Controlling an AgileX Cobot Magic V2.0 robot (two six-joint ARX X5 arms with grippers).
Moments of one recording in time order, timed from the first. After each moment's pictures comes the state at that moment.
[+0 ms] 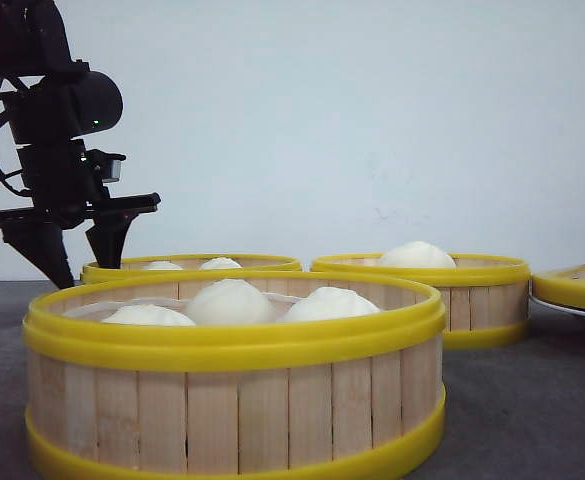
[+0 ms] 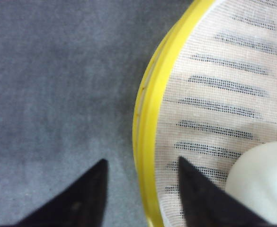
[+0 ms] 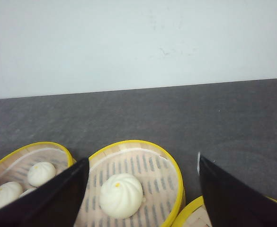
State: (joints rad) left arm -0.19 1.94 1.50 -0.71 0.02 -0.15; right arm 0.04 0.81 0.92 -0.34 -0.24 0.21
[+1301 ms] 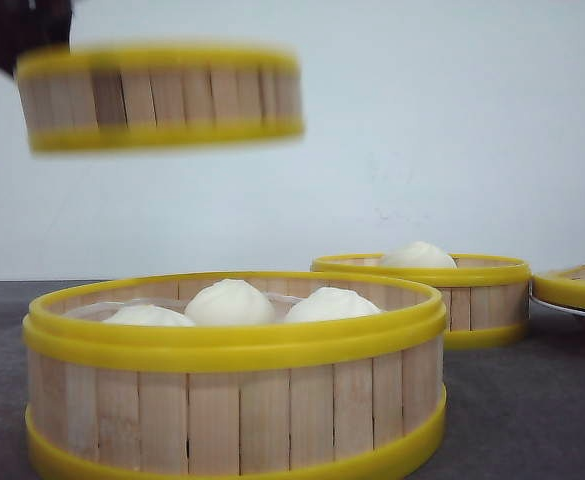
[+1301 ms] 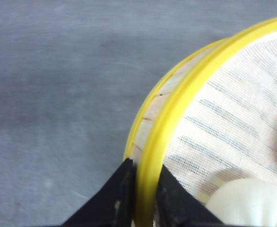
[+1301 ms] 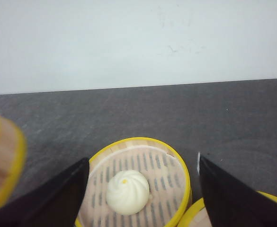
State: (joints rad) left arm -0.18 1.41 1.50 -0.92 0.24 -0.14; right arm 0.07 0.81 0.92 -0.35 -0.24 0.21
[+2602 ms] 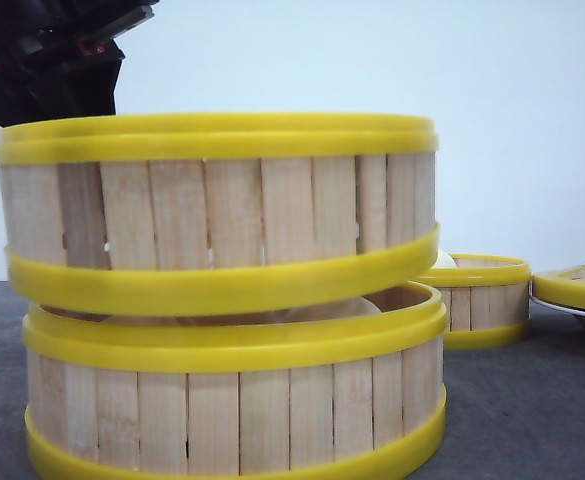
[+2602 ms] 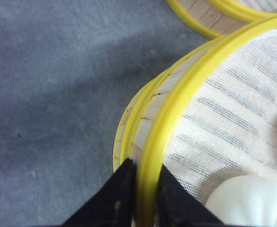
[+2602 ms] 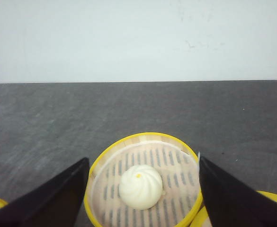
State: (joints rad) left arm -0.51 1.29 1.07 -0.74 0.14 -0.18; right arm 0.15 0.81 0.92 -0.35 -0.21 0.19
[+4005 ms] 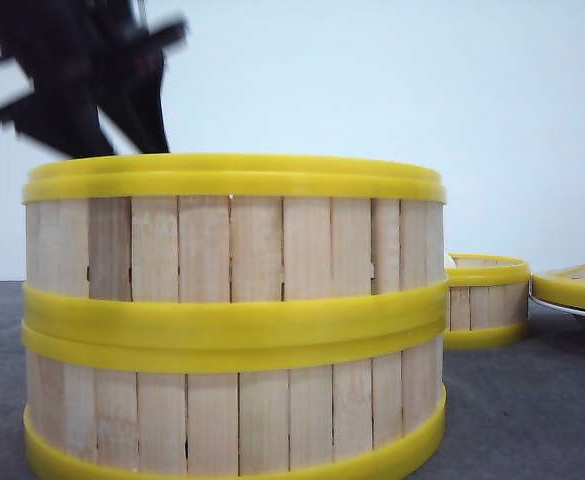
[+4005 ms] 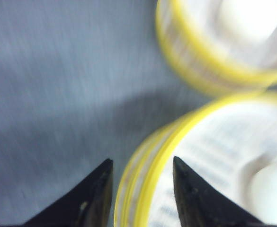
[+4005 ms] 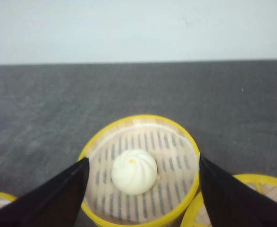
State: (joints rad) left arm -0.49 1.26 1.07 -0.54 0.10 -0.19; right arm 0.15 0.91 0.92 -0.36 -0.21 0.19
